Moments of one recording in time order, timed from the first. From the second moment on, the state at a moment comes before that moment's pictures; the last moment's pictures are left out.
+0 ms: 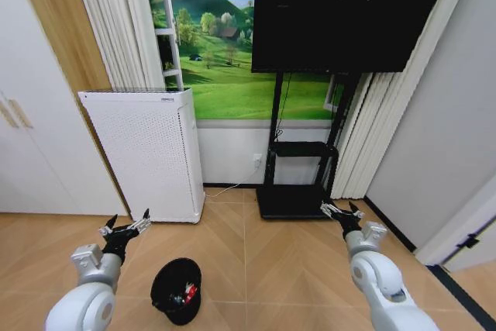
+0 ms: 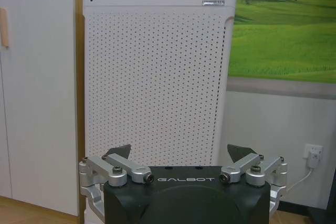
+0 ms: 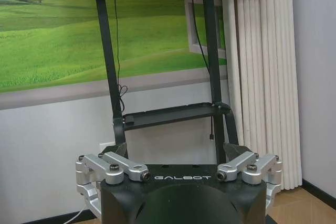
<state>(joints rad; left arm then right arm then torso) 1.47 -1.25 -0.81 -2.24 -0.50 0.41 -0.21 -1.25 1.17 0.67 1.99 0.56 -0.30 0.29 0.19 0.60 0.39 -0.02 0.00</state>
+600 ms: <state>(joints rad) 1.47 -1.25 -0.81 -2.25 -0.50 0.41 -0.21 -1.25 1.16 0.66 1.99 0.56 -0.30 0.29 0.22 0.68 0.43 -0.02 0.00</state>
